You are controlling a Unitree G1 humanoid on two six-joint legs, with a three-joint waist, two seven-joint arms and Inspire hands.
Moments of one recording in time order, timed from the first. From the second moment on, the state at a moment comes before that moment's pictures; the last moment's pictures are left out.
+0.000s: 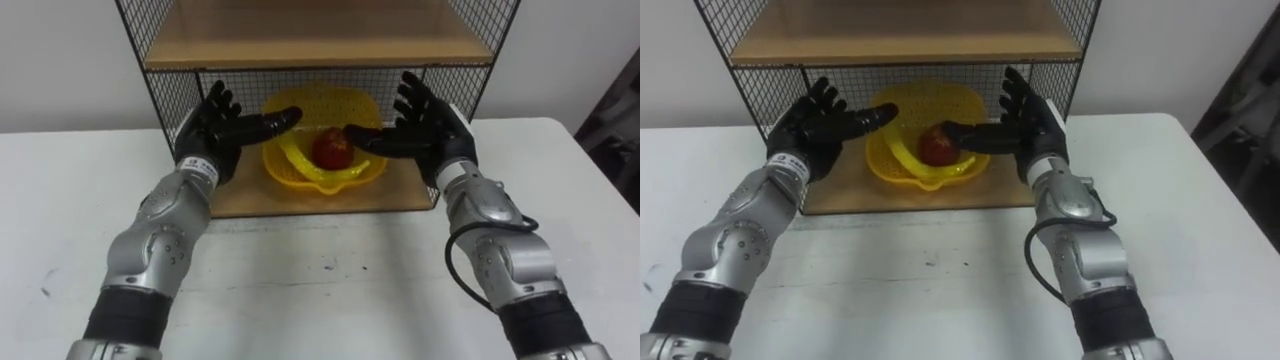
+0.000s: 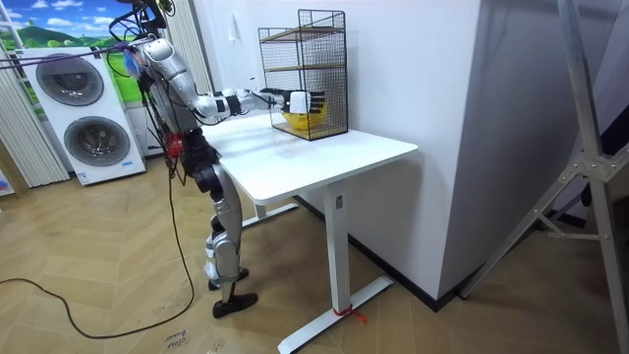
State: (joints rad) left arm -0.35 0.15 0.01 0.29 -0.58 0.25 0.12; right arm -0.31 -0.20 0.10 0.28 0.36 0.20 -0.06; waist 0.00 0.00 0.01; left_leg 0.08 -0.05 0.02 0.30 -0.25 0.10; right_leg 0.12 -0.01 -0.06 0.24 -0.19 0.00
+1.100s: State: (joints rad) left arm 0.18 0.14 -0.01 -0.24 -0.43 0.10 0.01; right arm 0.16 -0.20 0.04 -0.22 0.13 0.09 0.05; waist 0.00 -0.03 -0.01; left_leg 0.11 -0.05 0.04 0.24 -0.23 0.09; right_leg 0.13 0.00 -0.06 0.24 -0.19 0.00
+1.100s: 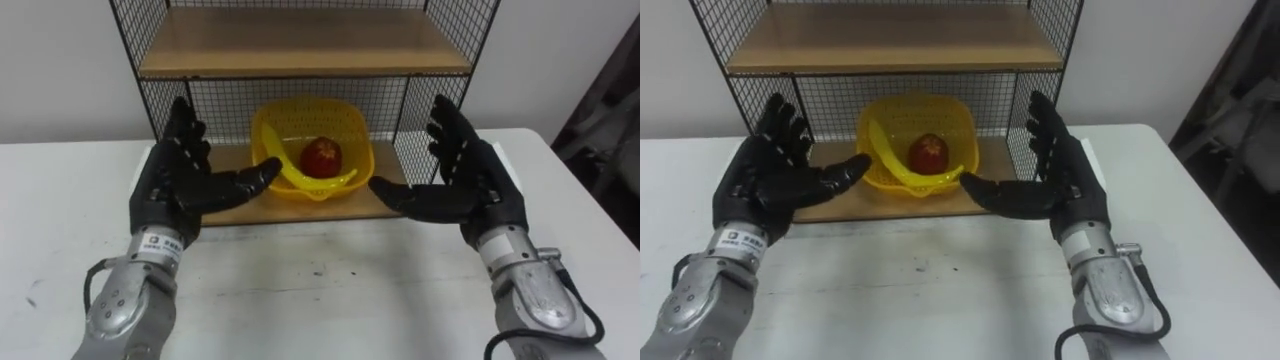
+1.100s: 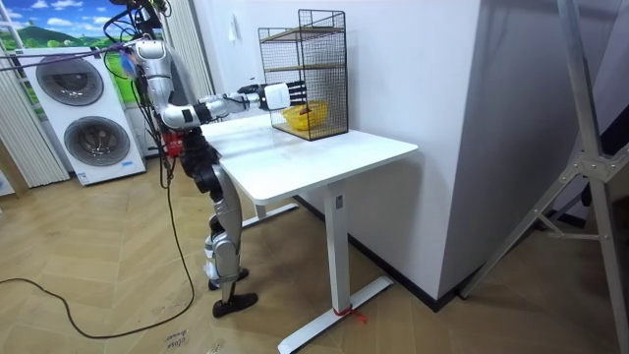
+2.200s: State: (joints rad) left arm 0.39 0.23 0.47 -0.50 -0.23 -0.17 0.19; right arm 0.38 -0.30 -0.44 -0.45 0.03 -0.19 -0.33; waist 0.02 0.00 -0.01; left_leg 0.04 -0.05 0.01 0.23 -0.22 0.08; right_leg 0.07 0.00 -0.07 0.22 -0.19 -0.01
